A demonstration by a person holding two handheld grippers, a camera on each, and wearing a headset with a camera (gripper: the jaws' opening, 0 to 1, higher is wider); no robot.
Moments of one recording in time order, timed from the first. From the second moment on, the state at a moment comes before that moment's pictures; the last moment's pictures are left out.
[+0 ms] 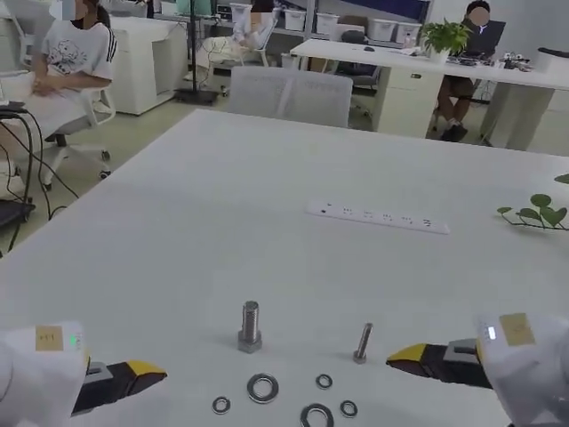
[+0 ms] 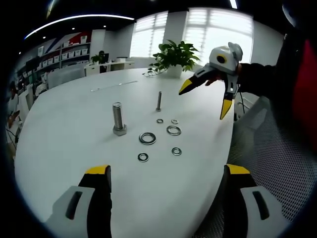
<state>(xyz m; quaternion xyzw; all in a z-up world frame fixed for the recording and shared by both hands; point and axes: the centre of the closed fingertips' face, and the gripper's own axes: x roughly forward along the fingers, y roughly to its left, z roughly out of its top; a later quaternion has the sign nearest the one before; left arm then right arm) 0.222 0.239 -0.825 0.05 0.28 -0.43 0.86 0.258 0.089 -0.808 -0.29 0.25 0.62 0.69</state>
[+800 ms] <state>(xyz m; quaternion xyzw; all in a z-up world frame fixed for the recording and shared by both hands) 0.229 0.238 -0.829 0.05 0.28 -0.42 0.86 0.274 0.126 -0.819 -0.37 0.26 0.66 0.60</state>
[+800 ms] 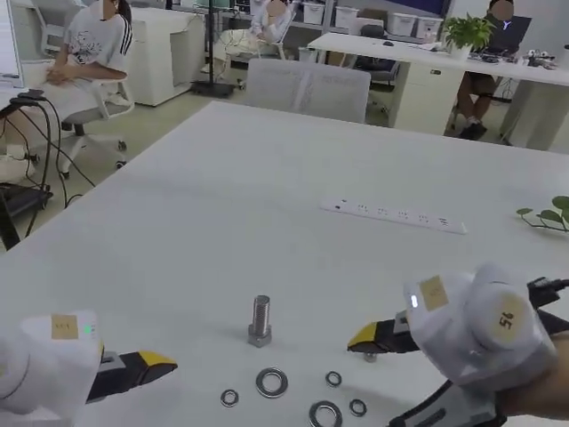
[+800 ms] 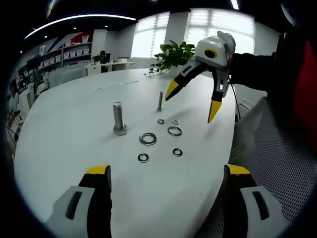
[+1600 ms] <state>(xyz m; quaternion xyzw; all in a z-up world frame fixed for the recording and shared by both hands) 0.232 0.241 -0.829 0.04 0.27 -0.41 0.87 0.272 0.136 -0.849 -0.44 0.31 0.67 0.52</state>
